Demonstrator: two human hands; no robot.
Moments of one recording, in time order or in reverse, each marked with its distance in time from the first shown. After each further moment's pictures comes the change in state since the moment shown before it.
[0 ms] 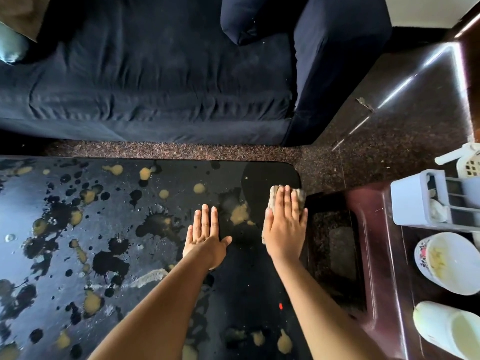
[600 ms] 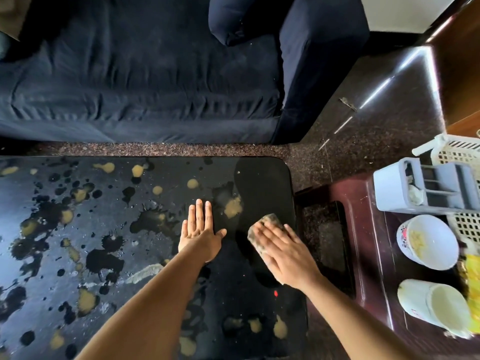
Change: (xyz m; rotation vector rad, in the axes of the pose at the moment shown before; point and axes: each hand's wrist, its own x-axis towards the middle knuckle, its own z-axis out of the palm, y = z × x) left_hand -0.003 -0.003 0.003 -0.027 0.055 0.041; right_hand -0.058 0.066 -0.008 -0.172 -0.178 -0.676
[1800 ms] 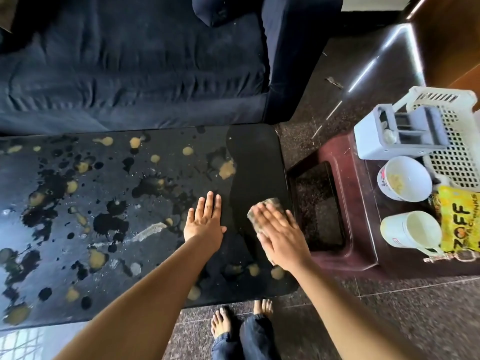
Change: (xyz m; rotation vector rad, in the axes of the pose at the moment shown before) left_hand -0.063 -0.001 0.047 0.273 0.072 0.127; right_hand -0.061 -0.052 0.013 0.052 0.040 0.256
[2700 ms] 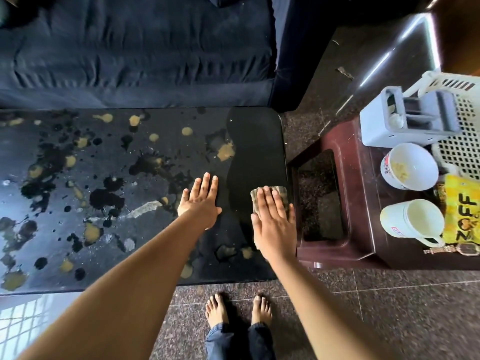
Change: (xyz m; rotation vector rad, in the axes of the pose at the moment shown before) left_hand 0.004 0.001 0.002 -0.023 -0.056 -0.037; right_hand -0.007 -0.029 0.004 0.123 0.060 0.275
